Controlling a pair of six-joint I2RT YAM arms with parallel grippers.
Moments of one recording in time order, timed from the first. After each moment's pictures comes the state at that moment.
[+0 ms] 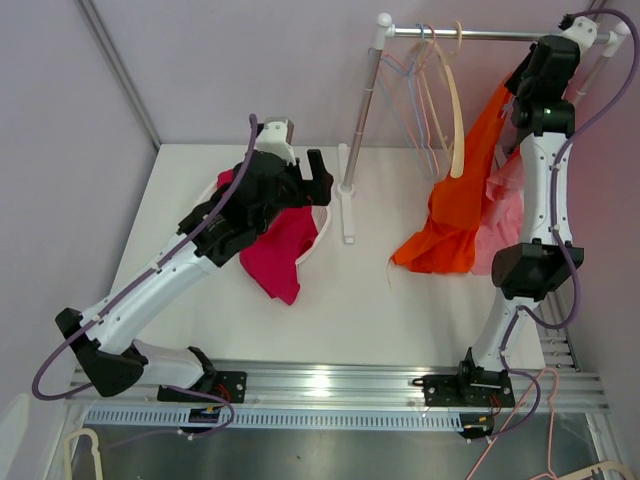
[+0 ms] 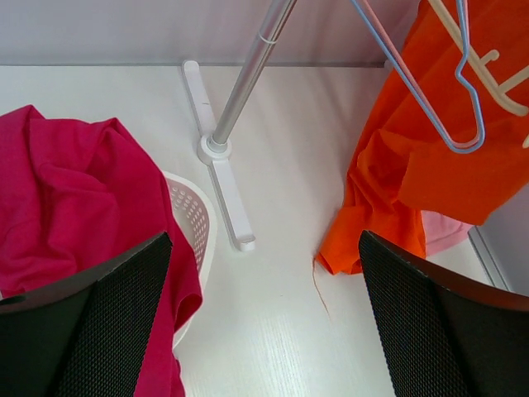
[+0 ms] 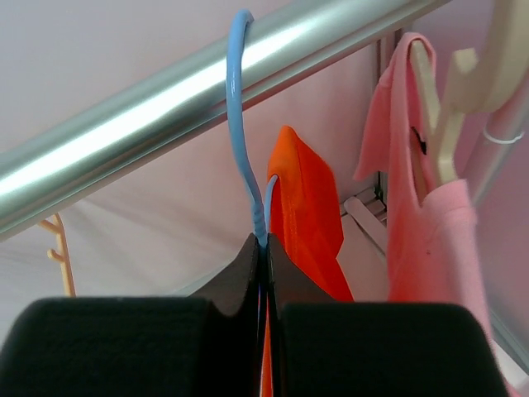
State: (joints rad) left arm -0.80 1.32 1.52 -0.50 -0.41 -0.43; right arm -0.09 1.99 2.40 -0.56 0.29 0.31
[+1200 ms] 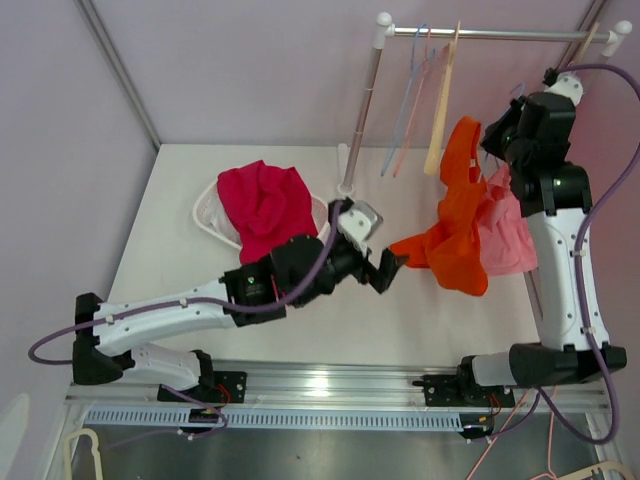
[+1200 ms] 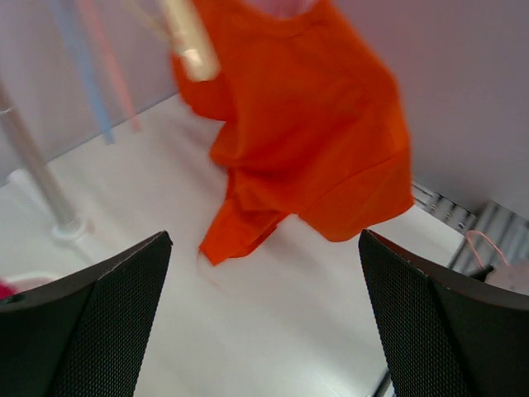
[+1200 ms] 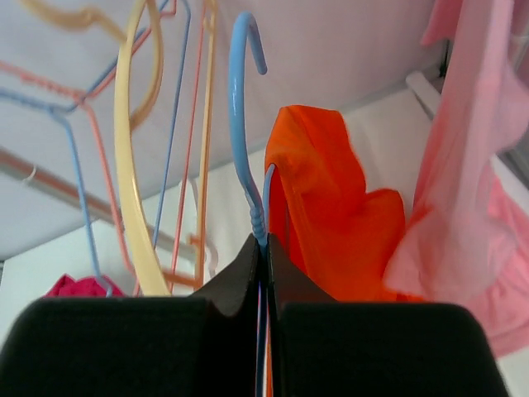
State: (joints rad) left arm -1.25 1.28 1.32 -0.10 -0.42 -0.09; right arm 0.04 1.42 1.86 -0.69 0.19 0.43
